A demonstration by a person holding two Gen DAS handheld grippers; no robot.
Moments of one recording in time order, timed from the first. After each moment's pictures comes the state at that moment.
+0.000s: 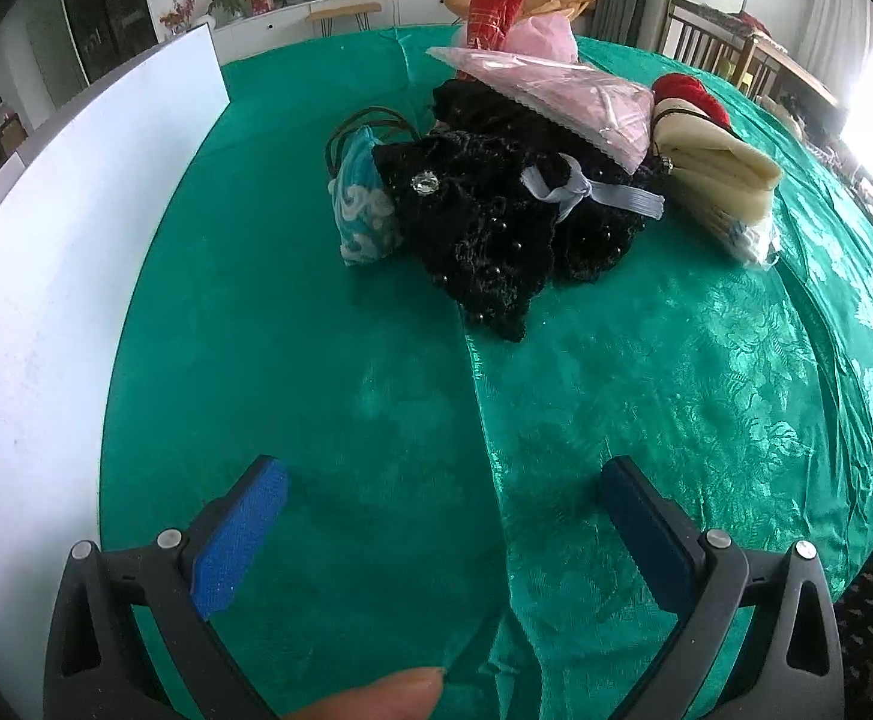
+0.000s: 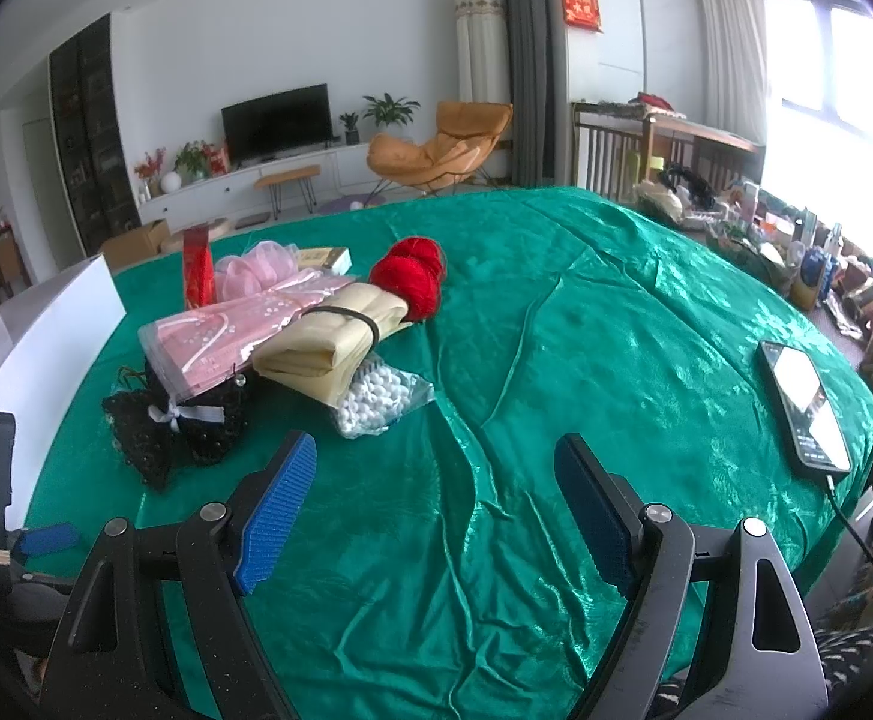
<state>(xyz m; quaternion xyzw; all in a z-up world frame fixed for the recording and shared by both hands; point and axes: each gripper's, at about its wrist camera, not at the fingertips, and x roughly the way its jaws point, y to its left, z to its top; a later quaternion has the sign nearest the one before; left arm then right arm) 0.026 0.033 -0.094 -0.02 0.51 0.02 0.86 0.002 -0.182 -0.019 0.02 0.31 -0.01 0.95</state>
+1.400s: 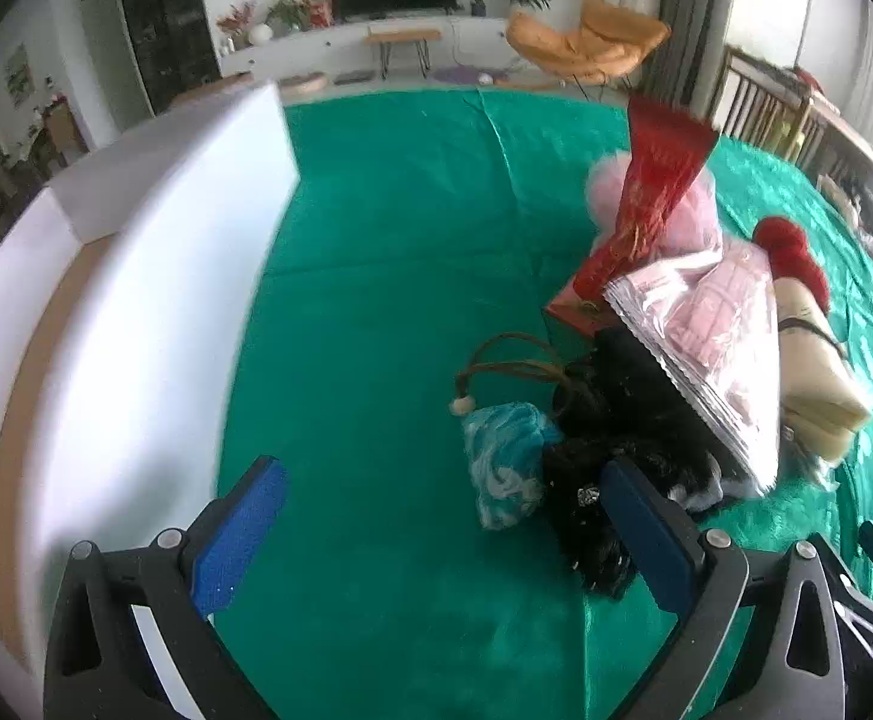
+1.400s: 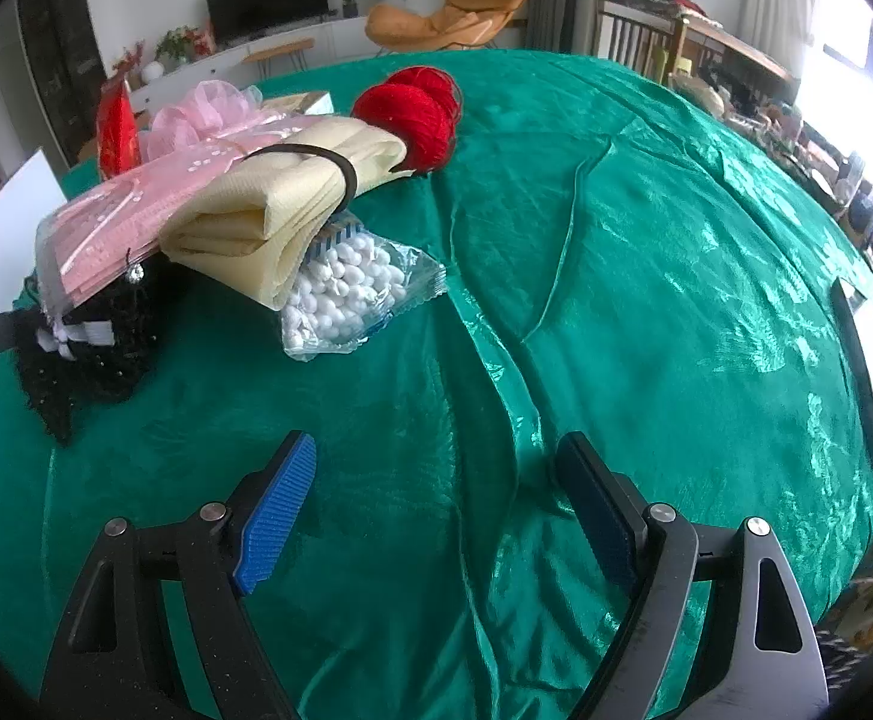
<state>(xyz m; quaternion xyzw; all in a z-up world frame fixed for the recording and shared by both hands) 0.113 0.083 -0.055 -0.04 0.49 0.06 0.87 0.066 -0.173 -0.081 0.01 0.47 -0.01 0.88</state>
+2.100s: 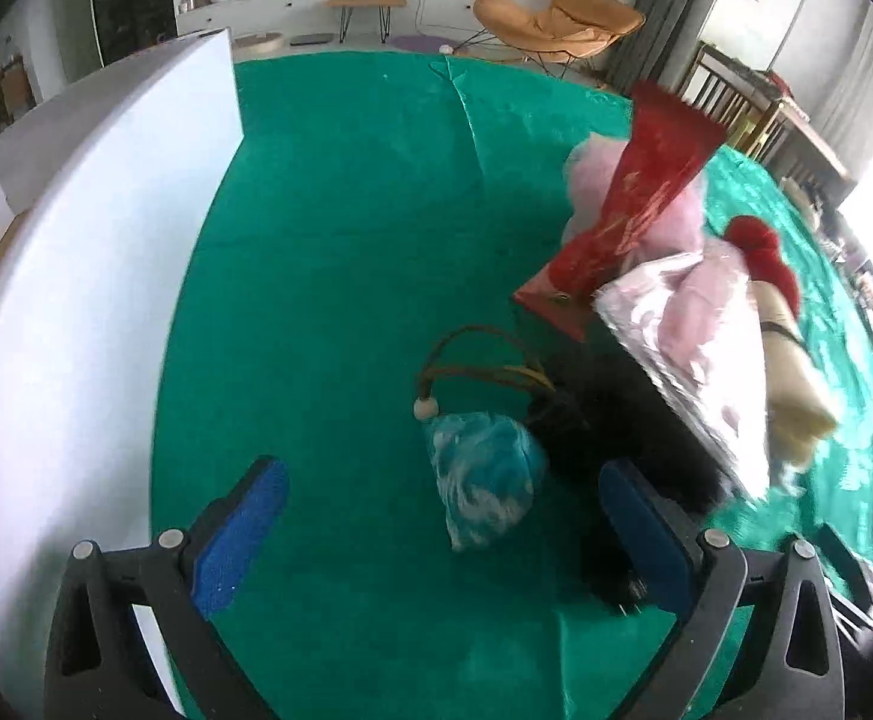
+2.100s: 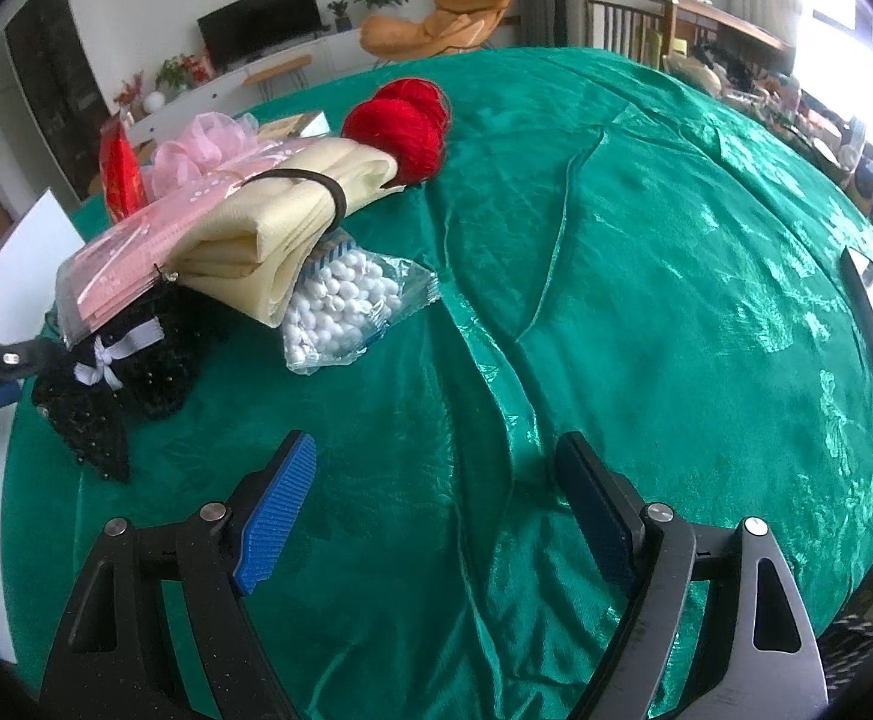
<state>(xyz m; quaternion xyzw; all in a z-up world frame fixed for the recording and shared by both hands) 0.132 0.102 -0.068 -0.09 0.51 0.01 0.86 0.066 -0.184 -0.077 0.06 0.46 0.00 0.89</state>
